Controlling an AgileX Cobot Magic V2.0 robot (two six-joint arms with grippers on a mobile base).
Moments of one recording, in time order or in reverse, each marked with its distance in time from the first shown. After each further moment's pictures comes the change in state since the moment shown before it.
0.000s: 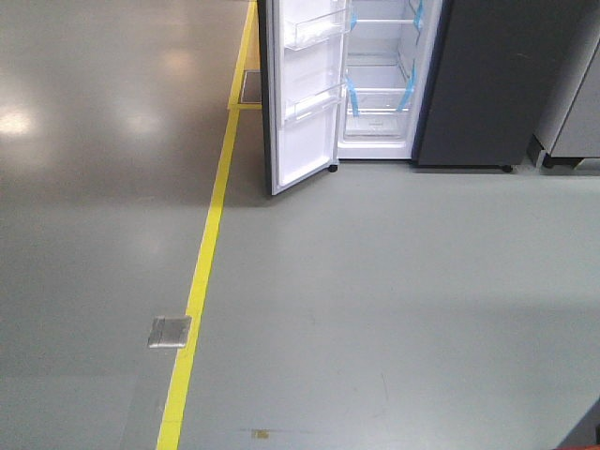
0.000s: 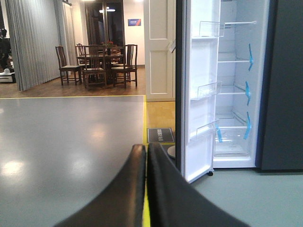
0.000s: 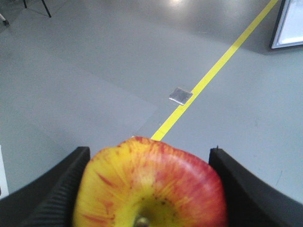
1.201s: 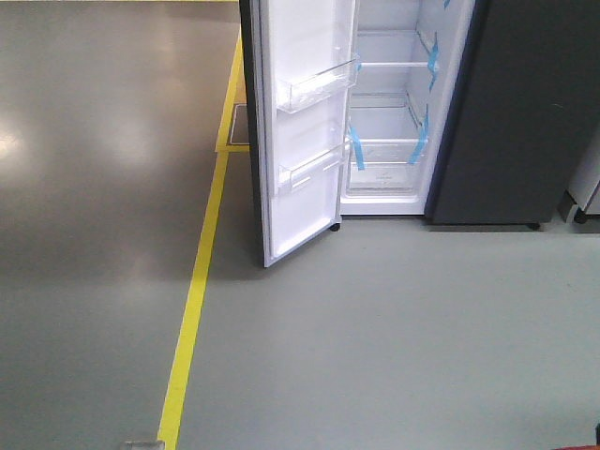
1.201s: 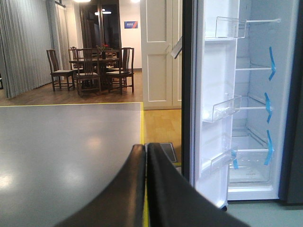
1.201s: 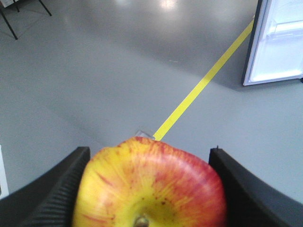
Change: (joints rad) left arm 0.000 0.000 0.000 0.000 0.000 0.000; right arm 0.000 0.000 0.000 0.000 0.000 0.000
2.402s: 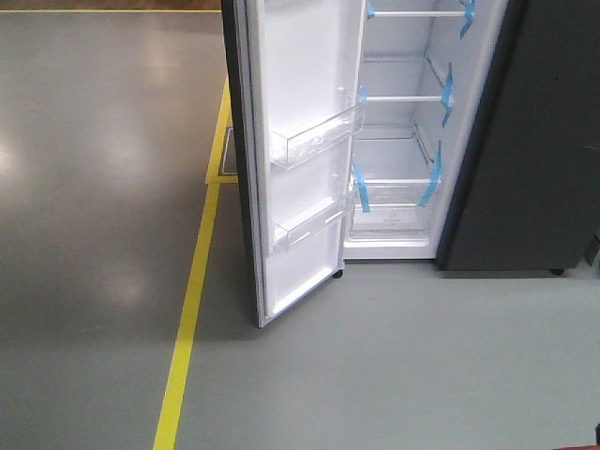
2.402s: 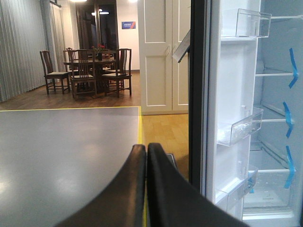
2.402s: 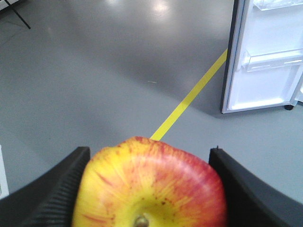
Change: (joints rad) left arm 0.000 0.000 0.000 0.000 0.000 0.000; right arm 0.000 0.000 0.000 0.000 0.000 0.000
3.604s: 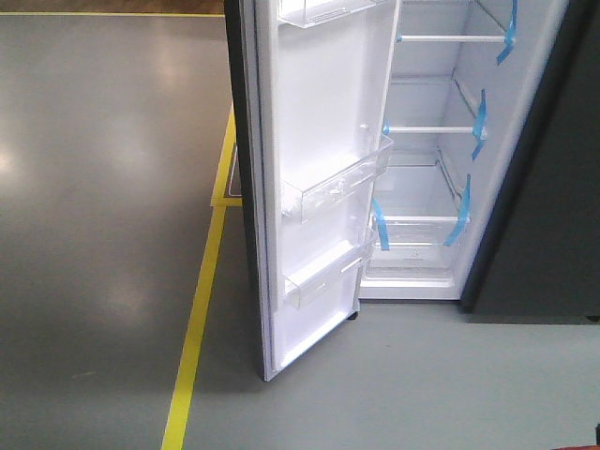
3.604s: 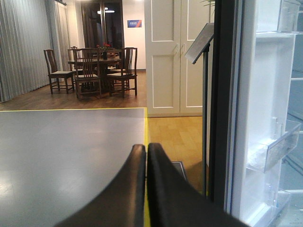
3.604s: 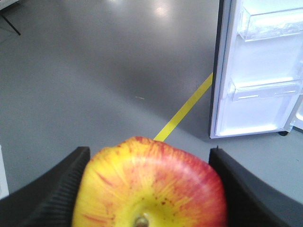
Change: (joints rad) left arm 0.000 0.000 0.000 0.000 0.000 0.000; right arm 0.000 0.000 0.000 0.000 0.000 0.000
